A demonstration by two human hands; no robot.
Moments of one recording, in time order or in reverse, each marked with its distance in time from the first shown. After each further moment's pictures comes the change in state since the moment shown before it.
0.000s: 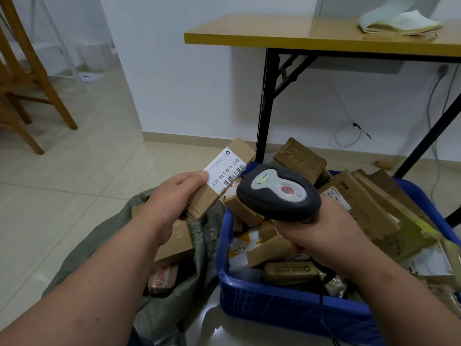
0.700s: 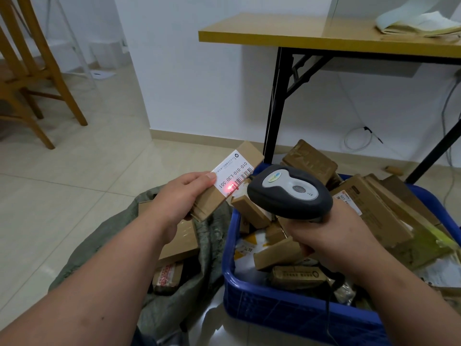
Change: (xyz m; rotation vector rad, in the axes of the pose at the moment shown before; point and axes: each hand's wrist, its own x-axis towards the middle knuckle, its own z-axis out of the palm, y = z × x) left_hand 0.001 -0.002 -0.007 0.027 -0.020 0.000; right_hand 0.008 0.001 0.005 -0.019 0.010 0.048
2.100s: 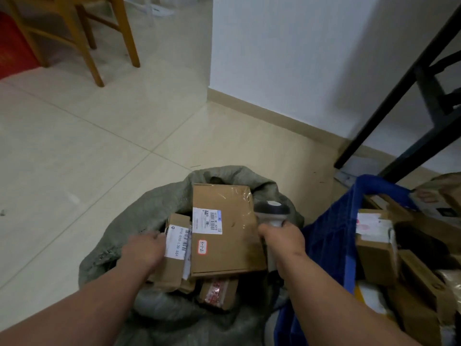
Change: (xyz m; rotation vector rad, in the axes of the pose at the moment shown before) left_hand 0.106 -0.264 -0.199 0.509 0.350 -0.688; right_hand 0.213 0.062 0.297 0.012 -0.013 0.736
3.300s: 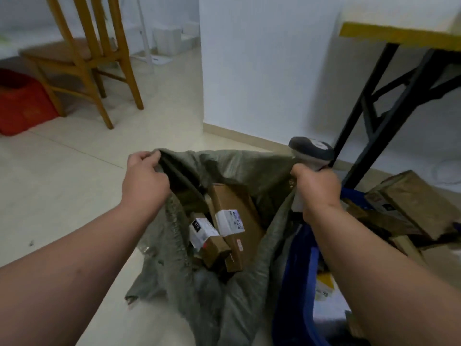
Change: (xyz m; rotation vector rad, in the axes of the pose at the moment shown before) left_hand -0.117 0.116 -0.124 -0.311 0.504 0.615; right_hand -0.085 -0.076 -0.127 0.376 0.246 -0.465
